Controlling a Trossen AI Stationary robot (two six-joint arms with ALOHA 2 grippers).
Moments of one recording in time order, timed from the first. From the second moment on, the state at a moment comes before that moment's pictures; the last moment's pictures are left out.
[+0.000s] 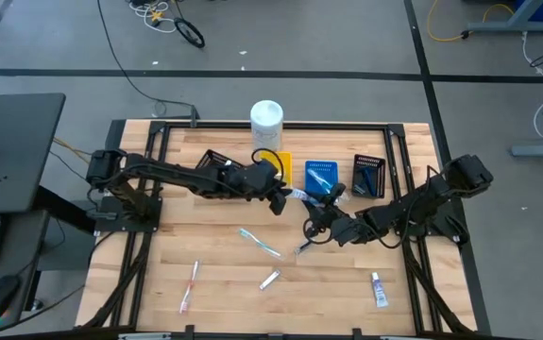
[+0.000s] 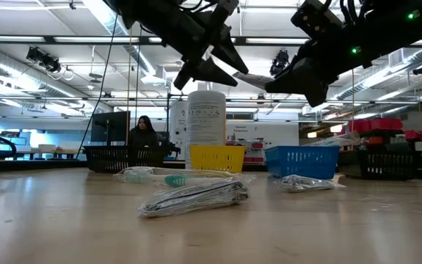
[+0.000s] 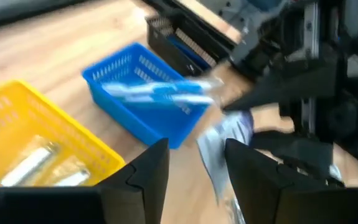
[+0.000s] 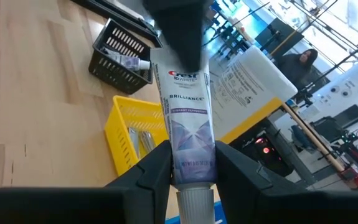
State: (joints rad) left arm 0.00 1.65 1.11 0.04 -0.25 -0.61; right arm 0.37 1.53 0.61 0.48 1.06 -0.30
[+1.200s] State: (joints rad) left arm 0.01 1.64 1.11 -0.03 -0.30 -0.50; right arm 0.36 1.53 0.61 0.44 1.05 -0.21
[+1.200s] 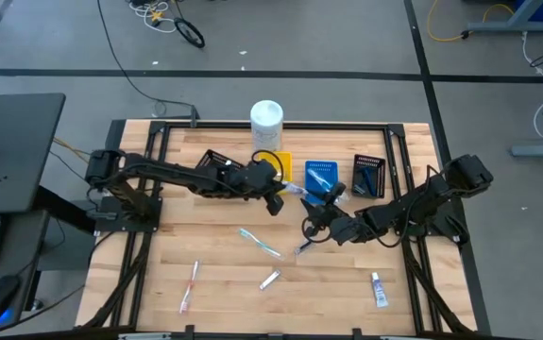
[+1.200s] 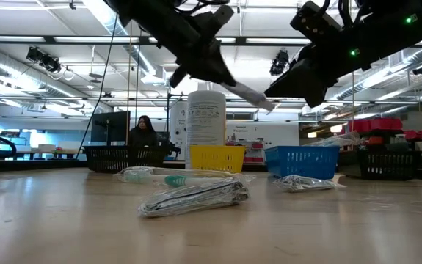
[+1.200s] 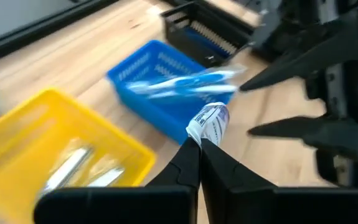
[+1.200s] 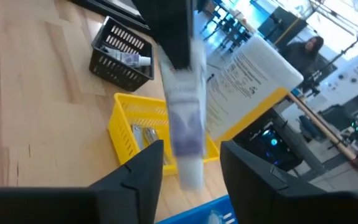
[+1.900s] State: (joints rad) left arm 0.08 1.36 1.07 -1.07 -0.60 -0.99; right arm 0.36 1.53 0.61 0.35 0.93 -0.11
